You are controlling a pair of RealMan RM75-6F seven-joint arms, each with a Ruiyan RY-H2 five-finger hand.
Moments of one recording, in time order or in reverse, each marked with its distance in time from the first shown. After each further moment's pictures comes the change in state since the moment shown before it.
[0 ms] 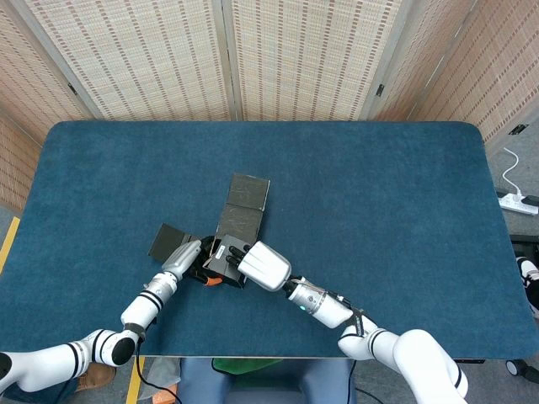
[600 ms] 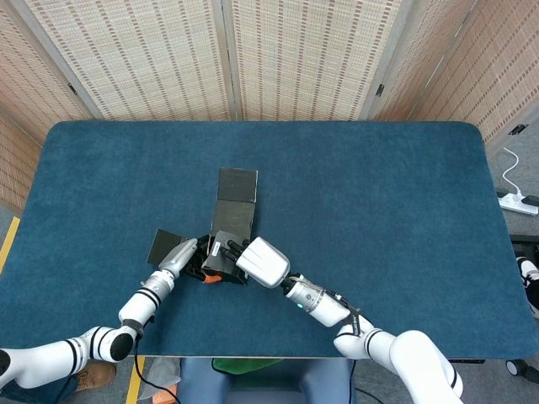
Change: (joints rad) left arm -0.021 0.019 0.009 0.004 -0.057 -0.030 -0.032; right arm 0.009 -0.027 0.034 0.032 0.006 0.030 0.004
